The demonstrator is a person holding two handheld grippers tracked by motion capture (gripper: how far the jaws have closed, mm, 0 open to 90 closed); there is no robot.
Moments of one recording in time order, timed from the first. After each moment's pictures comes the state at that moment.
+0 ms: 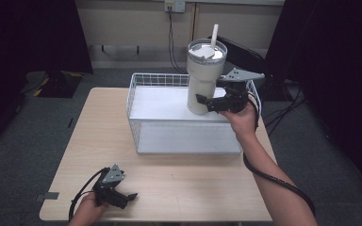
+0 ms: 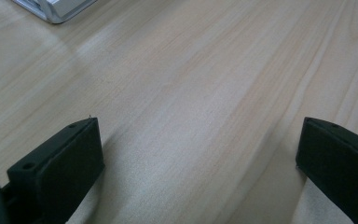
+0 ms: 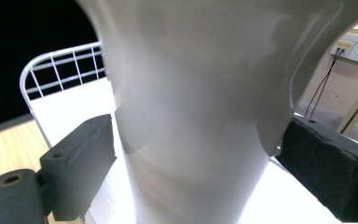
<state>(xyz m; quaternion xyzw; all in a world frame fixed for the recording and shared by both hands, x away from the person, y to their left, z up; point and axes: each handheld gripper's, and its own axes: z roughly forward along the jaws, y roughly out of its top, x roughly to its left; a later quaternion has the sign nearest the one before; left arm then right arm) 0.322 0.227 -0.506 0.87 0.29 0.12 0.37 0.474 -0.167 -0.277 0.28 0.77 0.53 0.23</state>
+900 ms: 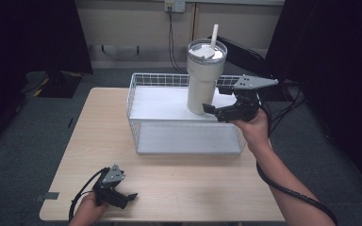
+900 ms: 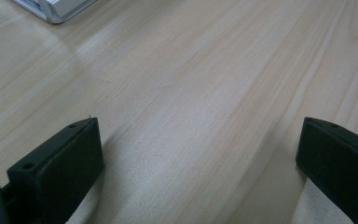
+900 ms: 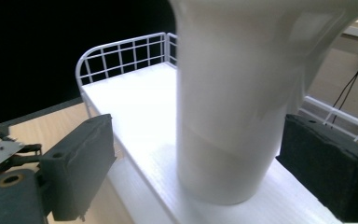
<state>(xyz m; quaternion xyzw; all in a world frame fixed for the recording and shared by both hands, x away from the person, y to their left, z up) 0.321 0.226 -0.506 0.87 0.30 0.12 0.37 0.440 -0.186 -0.268 0.25 0.78 0.54 0.19</state>
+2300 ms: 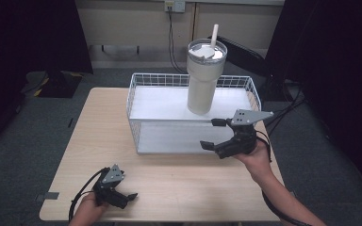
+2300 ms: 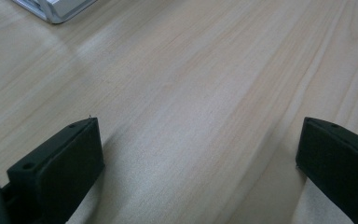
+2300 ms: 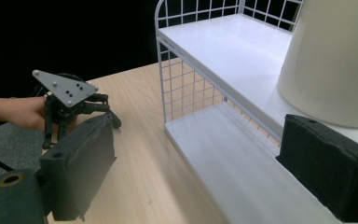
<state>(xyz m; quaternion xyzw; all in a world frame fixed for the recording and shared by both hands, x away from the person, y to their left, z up) 0.322 0.227 -0.506 0.87 0.29 0.12 0.37 0.385 -0.186 -0.319 0.20 0.81 0.54 0.12</state>
